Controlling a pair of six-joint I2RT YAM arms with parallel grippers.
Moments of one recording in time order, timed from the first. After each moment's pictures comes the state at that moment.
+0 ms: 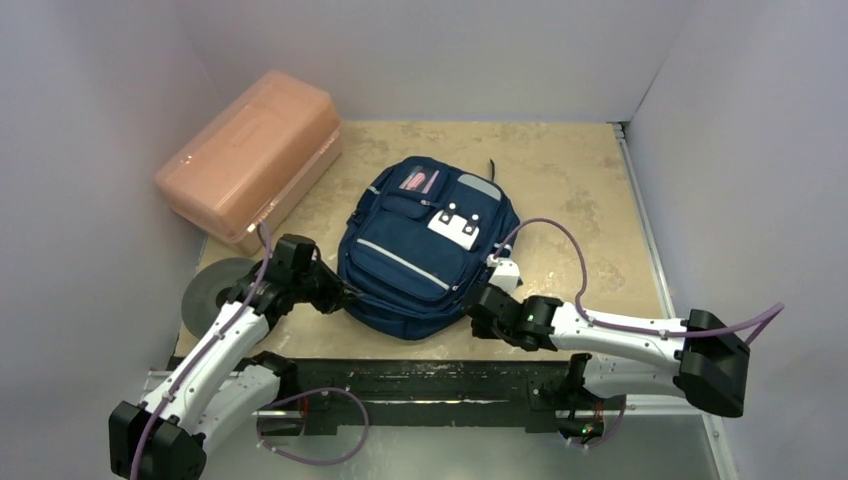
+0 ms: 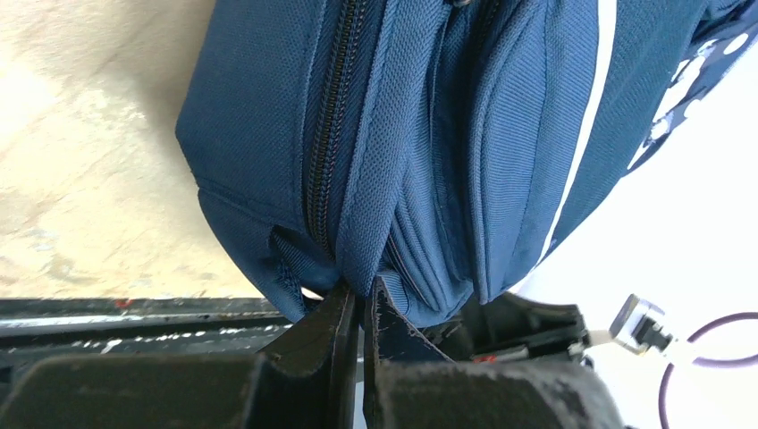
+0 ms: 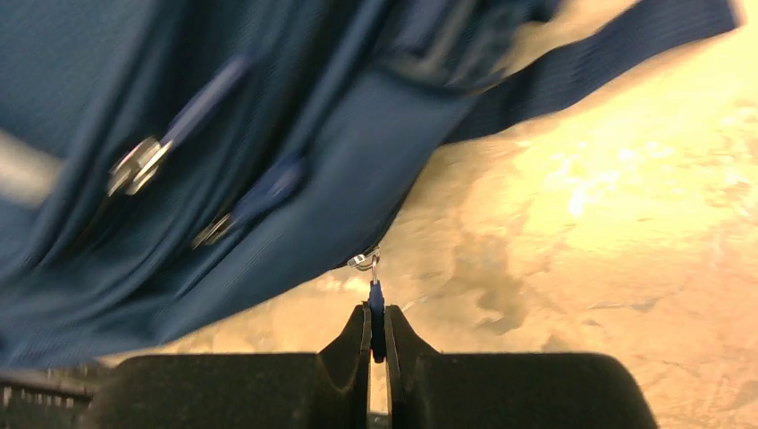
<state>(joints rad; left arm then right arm) -0.36 0.86 0.61 -0.67 0.24 -1.23 1.15 1.13 0.59 -0.51 0.45 1.04</state>
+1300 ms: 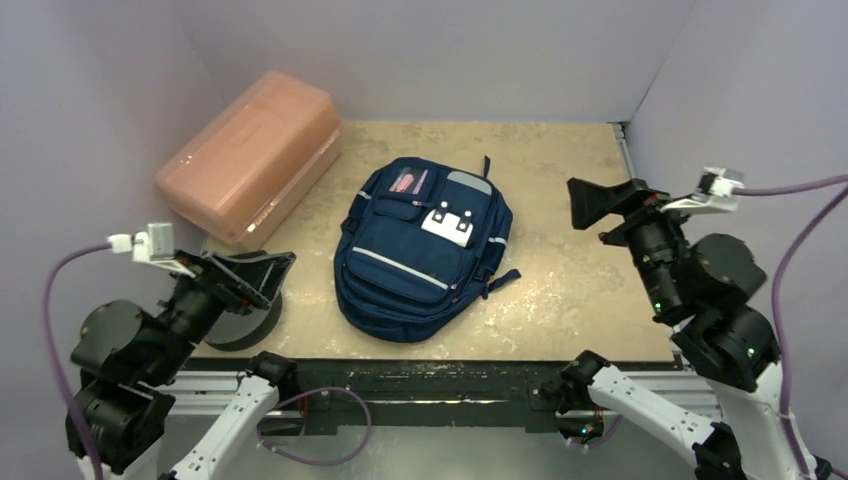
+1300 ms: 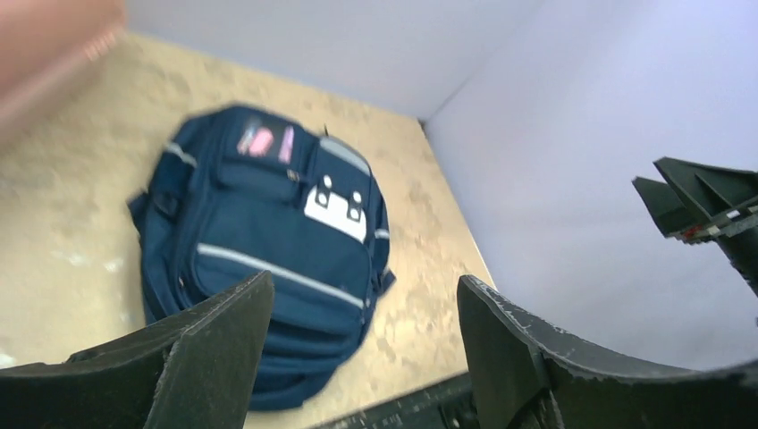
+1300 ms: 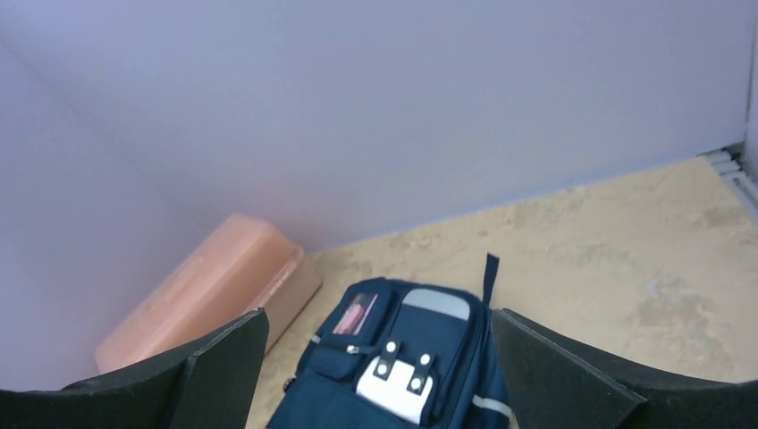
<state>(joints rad) -0.33 0.45 1.29 -0.92 0.12 -0.67 0.67 0.69 1.34 -0.64 0.53 0.48</state>
